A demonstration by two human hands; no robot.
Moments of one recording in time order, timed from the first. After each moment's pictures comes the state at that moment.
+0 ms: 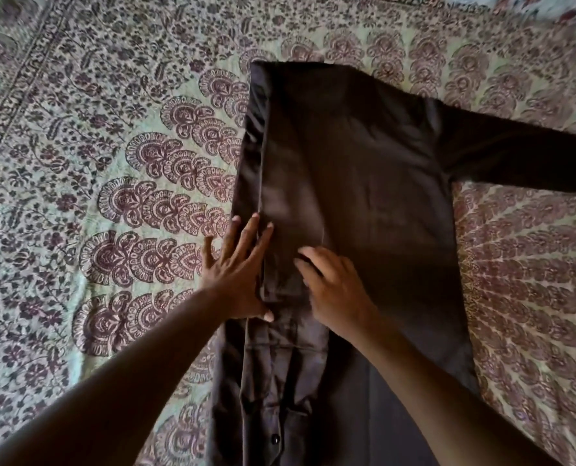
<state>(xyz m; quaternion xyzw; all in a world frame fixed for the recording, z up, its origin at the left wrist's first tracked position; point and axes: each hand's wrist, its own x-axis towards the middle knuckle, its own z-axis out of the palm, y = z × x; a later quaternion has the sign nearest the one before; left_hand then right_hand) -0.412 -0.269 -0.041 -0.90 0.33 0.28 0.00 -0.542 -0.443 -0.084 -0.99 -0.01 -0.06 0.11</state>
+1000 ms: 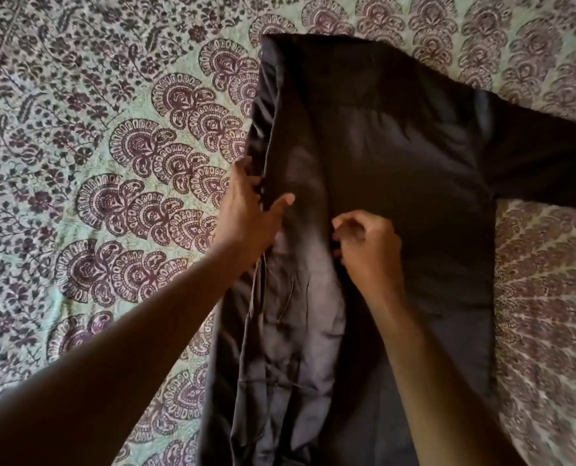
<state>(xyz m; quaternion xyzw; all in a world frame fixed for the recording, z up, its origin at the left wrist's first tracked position) -0.329 -0.344 -0.040 -0.89 0.07 0.18 -0.41 -0.439 -0.487 -0.043 -0.79 0.41 0.01 0.46</state>
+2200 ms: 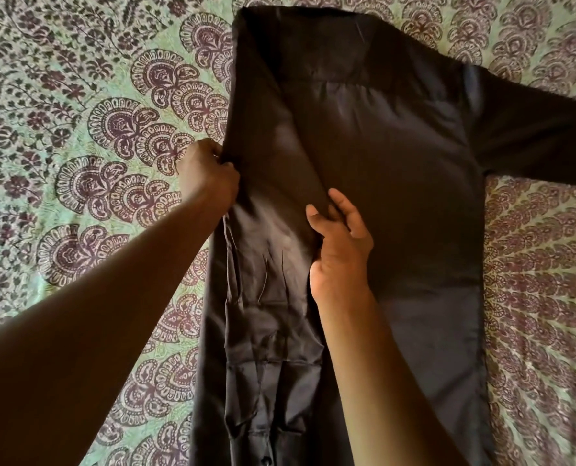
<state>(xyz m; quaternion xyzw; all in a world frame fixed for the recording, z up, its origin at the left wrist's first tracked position) -0.287 -0.338 -0.053 -0.92 -0.06 0.16 -0.34 -0.432 -0.437 -0.040 -0.32 0.55 -0.18 0.75</state>
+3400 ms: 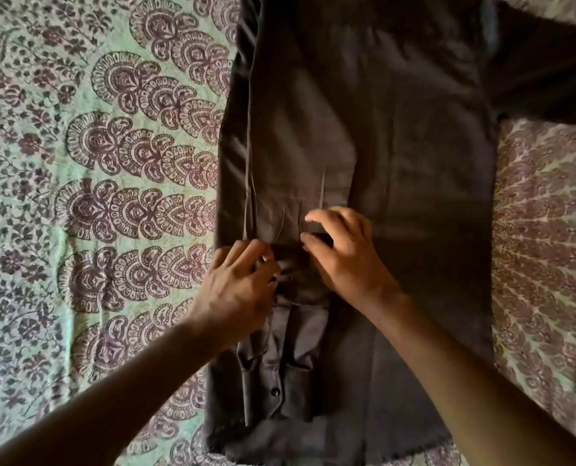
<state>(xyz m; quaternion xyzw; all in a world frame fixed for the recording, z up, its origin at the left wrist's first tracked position) -0.478 -0.240 -0.060 -0.88 0.42 0.16 -0.16 -0.548 -0.452 -0.088 -0.99 -0.04 -0.09 0.14</state>
